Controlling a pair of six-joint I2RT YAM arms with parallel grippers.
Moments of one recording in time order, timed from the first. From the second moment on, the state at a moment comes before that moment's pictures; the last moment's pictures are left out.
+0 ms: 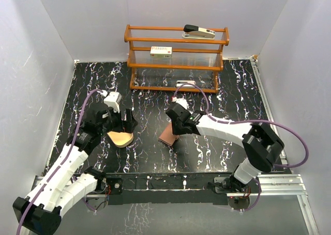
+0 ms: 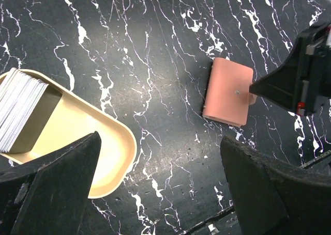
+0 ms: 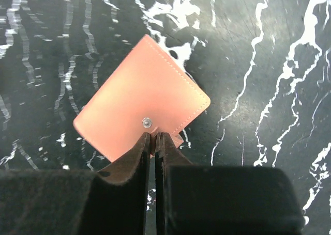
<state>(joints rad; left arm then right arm) -0.41 0.79 0.75 -0.54 0.09 -0.26 0.86 1.60 1.02 -0.48 0.25 0.69</state>
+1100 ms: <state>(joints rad) -0.41 1.14 0.75 -0.44 0.37 -0.55 0.84 1.44 0.99 -0.18 0.10 0.63</state>
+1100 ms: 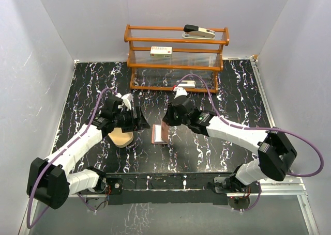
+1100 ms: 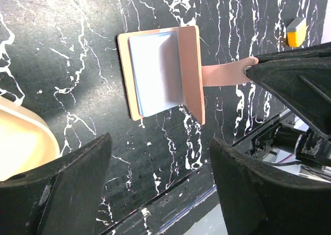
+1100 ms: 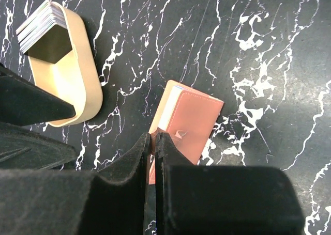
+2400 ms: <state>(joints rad) -0.41 1.48 0.72 -0.11 0.62 -0.69 0.70 1.24 0.69 -0.25 0.16 0.63</state>
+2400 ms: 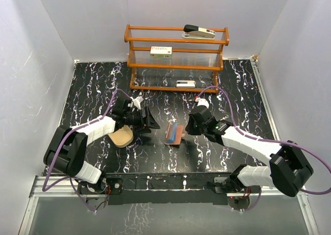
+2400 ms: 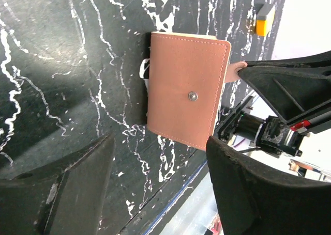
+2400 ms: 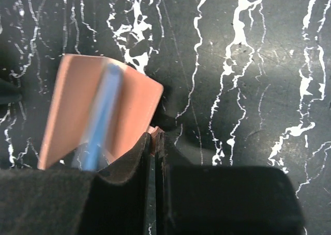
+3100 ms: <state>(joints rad) -0.41 1.53 0.69 0.01 0.72 -0.74 0.67 1.27 0.72 -0.05 -0.14 0.66</state>
